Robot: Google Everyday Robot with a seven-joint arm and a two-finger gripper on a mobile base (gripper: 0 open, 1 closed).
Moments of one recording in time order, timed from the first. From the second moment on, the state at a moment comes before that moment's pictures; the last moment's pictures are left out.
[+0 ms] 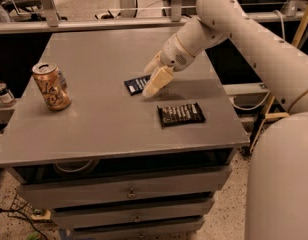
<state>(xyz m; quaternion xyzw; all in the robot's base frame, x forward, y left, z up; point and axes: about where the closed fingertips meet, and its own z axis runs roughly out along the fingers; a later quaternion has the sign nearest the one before) 0.651 0.012 0.834 -0.66 0.66 0.26 0.25</state>
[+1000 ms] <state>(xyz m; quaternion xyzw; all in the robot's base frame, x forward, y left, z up) 0.644 0.017 0.832 -0.66 0.66 0.27 0.25</state>
